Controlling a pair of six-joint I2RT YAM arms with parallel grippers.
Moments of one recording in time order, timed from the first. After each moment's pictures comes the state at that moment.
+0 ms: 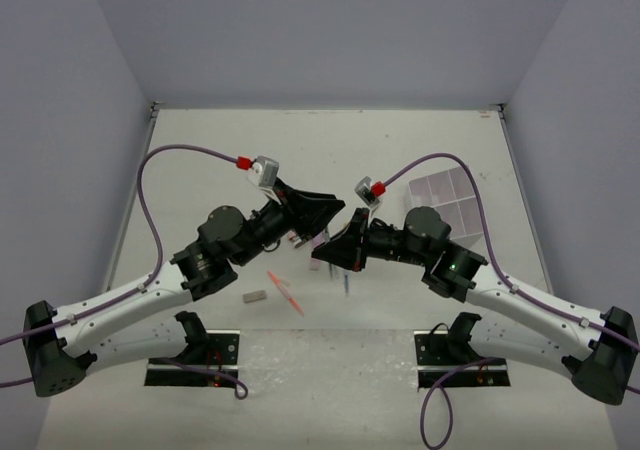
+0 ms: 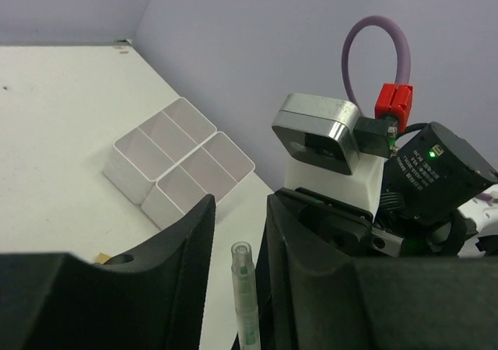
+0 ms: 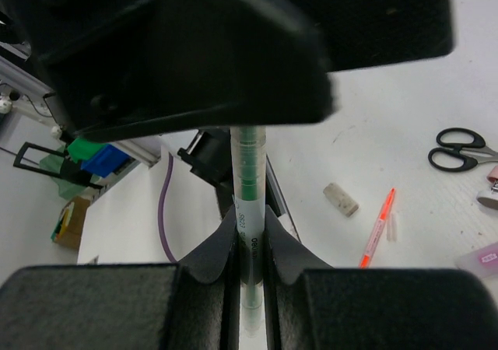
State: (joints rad) left arm -0.99 0.95 0.78 0.31 -0.10 -0.60; right arm 0.93 0.95 0.71 0.16 -0.42 0.61
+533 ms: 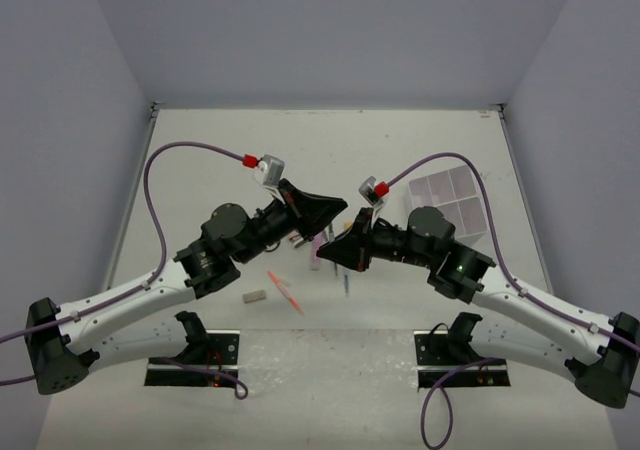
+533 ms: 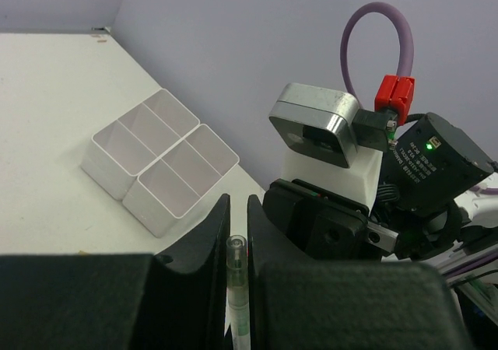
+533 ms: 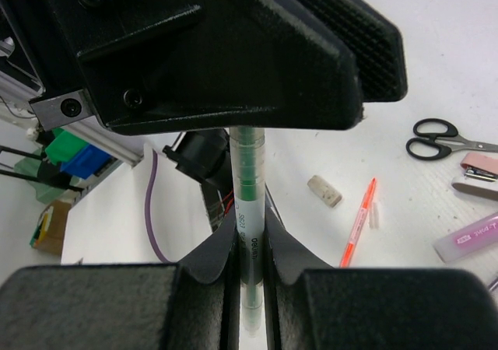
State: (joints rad) left arm -0.99 0.98 0.79 0.32 -0.04 -0.63; right arm 0.93 0.91 0.74 0.06 -0.37 0.58
